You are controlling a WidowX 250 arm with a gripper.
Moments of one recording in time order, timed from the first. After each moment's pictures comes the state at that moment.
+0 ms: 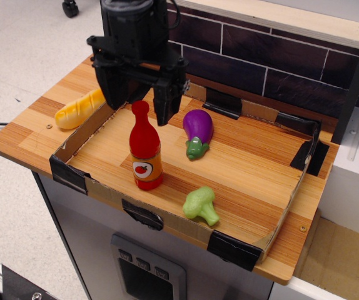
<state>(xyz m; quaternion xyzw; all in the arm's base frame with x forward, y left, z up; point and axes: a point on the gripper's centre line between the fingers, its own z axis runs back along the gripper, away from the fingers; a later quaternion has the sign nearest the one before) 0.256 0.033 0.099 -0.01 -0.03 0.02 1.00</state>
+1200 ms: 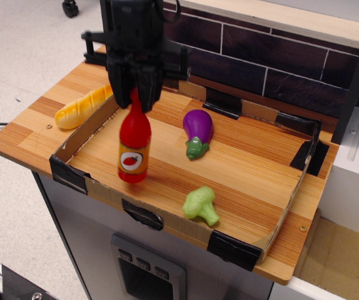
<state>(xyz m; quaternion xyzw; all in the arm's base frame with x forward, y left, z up) 0.260 0.040 0.104 0.01 0.04 0.12 0.99</state>
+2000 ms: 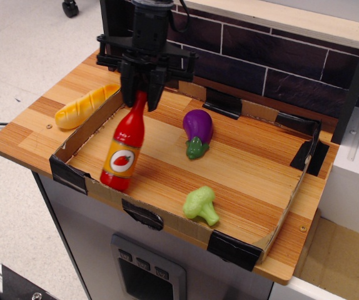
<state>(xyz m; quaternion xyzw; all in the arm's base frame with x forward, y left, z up) 0.295 0.054 0.070 0.05 0.09 0.19 0.98</state>
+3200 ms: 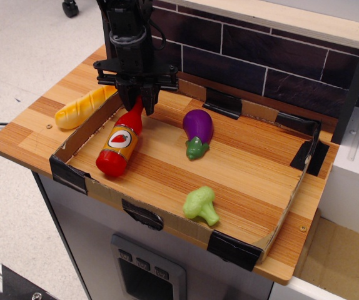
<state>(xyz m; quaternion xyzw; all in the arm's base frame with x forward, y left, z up) 0.336 0.096 0.019 -0.01 -0.06 0.17 0.98</state>
